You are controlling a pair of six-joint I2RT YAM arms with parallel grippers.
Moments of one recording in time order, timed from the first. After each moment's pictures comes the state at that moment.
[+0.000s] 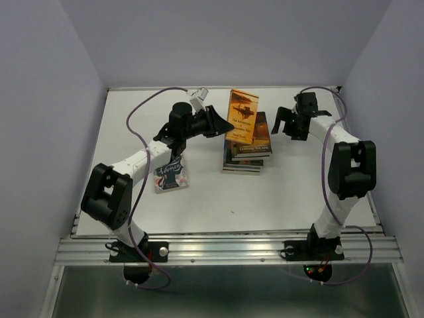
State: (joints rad) left arm -0.51 1.58 1.09 0.30 0.47 -0.76; right arm 0.06 1.85 1.39 -0.47 -0.10 0.32
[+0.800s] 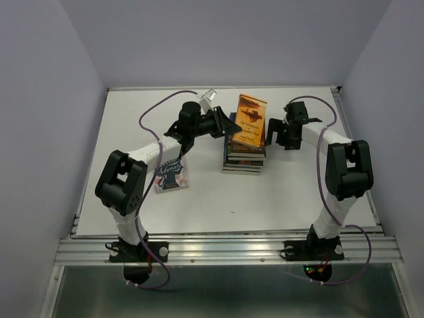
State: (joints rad) left arm -0.53 1.75 1.16 0.38 0.56 -0.88; right arm 0.13 1.86 1.28 -0.44 -0.12 0.30
